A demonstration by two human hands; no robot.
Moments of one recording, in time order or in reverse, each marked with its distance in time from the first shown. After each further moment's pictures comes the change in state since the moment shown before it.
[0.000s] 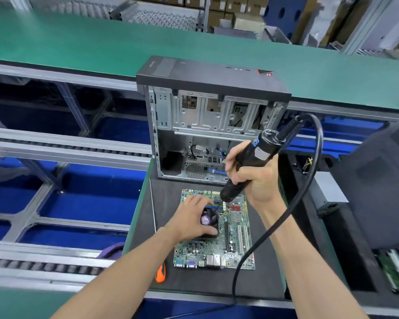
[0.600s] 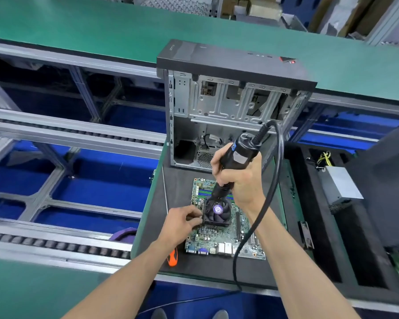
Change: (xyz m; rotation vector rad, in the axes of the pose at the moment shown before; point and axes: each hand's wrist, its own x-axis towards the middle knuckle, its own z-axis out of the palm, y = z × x) left_hand -0.067 -0.034 0.016 -0.458 0.241 -0.297; right_hand -0.019 0.029 0.055 -0.024 -0.037 0.092
